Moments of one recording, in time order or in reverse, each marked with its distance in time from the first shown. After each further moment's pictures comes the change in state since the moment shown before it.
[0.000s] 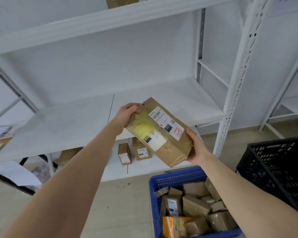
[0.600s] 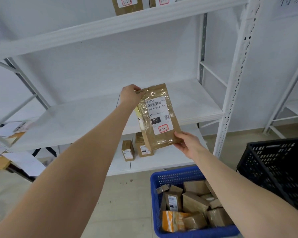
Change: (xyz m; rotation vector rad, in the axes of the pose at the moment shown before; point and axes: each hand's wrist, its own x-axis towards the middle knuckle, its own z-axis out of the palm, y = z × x) left_hand -0.014 0.051 0.022 0.551 0.373 0.195; right_hand -0.032 0.009 0.012 -0.107 0.028 -0.139
